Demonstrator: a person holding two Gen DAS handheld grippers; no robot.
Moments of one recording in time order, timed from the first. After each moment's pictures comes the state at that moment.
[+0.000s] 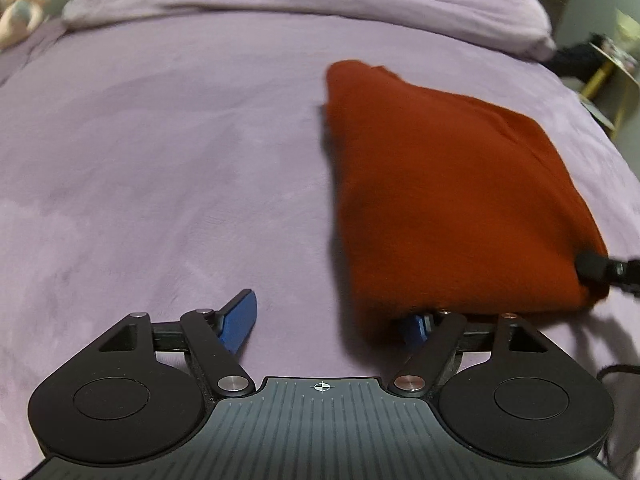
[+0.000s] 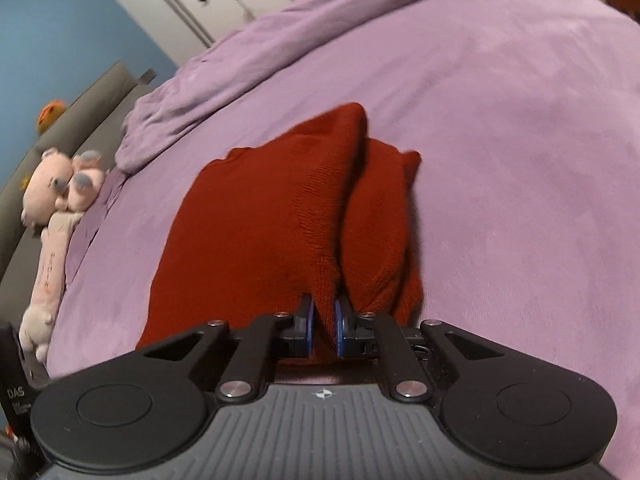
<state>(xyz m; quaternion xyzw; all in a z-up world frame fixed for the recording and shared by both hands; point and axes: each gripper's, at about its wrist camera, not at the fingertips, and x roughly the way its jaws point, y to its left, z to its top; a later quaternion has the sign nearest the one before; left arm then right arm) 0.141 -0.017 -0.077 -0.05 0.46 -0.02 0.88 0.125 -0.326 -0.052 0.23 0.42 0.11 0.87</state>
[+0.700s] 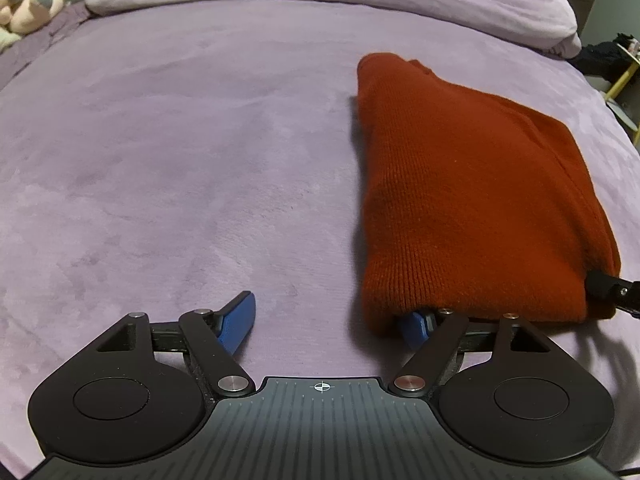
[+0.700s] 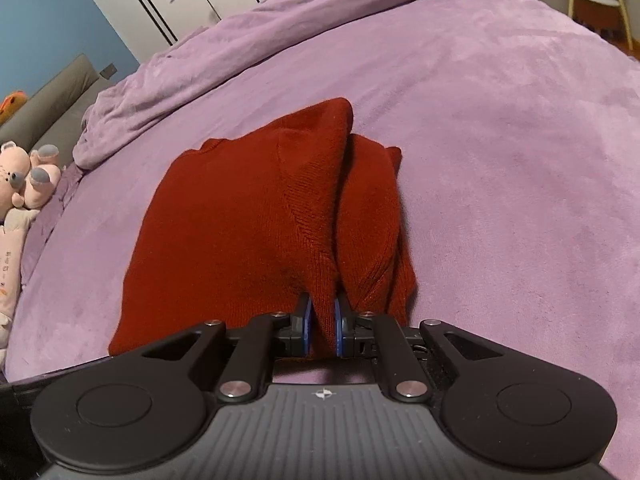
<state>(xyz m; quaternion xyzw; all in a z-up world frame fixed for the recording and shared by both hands) 0.141 -0.014 -0.071 -0.04 0.48 0.01 0.88 0.121 -0.292 -0.046 0.19 0.43 0.05 0.88</state>
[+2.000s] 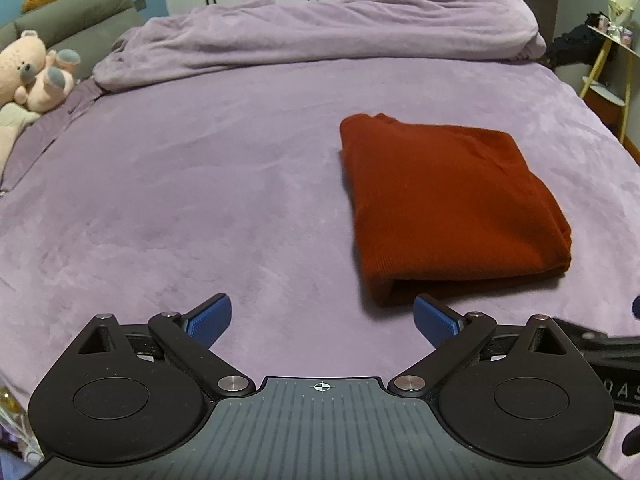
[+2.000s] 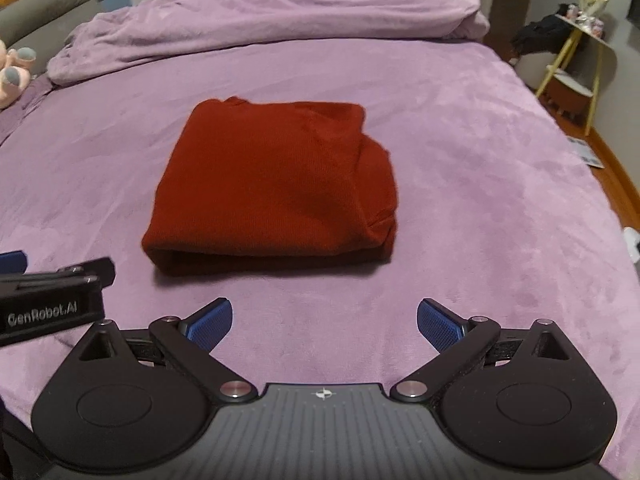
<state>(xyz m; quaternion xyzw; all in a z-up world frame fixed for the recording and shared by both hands) 0.071 -0.031 0.002 0.05 0.42 0.01 0.90 0.044 -0.201 0.016 0.01 0.45 -0.05 0.89</state>
